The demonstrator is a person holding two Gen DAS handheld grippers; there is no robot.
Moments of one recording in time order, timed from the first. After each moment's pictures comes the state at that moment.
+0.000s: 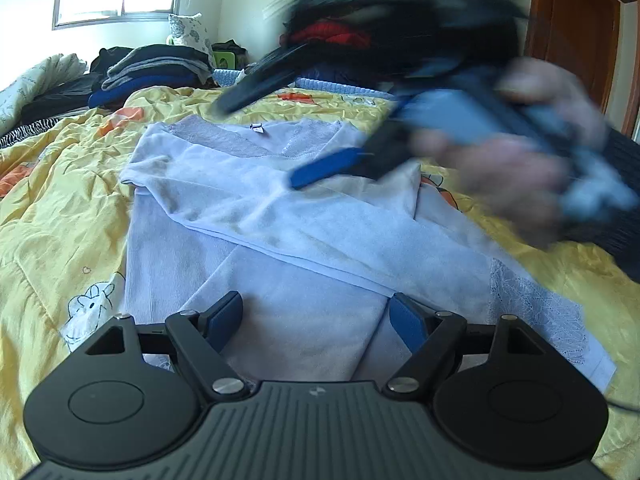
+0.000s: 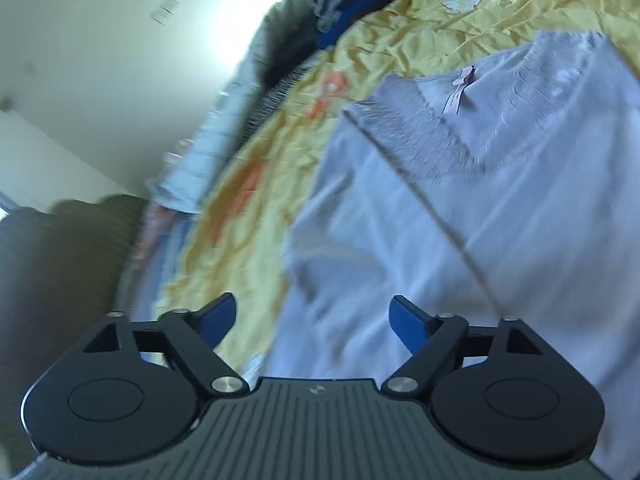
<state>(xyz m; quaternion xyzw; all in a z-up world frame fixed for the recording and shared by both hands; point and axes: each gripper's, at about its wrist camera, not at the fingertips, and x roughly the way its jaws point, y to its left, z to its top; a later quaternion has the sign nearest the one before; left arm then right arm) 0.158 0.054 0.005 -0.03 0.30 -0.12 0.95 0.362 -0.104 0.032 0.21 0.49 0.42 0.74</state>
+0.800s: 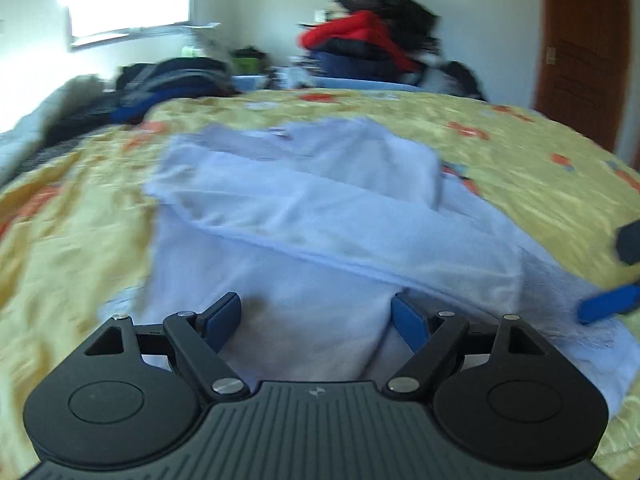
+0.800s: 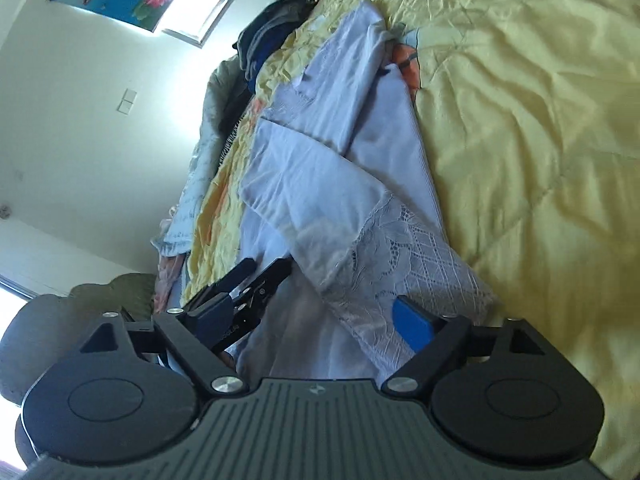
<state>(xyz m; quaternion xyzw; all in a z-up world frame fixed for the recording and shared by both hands) 0.144 0.041 0.013 0.02 0.30 -0.05 0.95 0.203 -0.270 0.001 0.34 0.48 0.32 0.75</state>
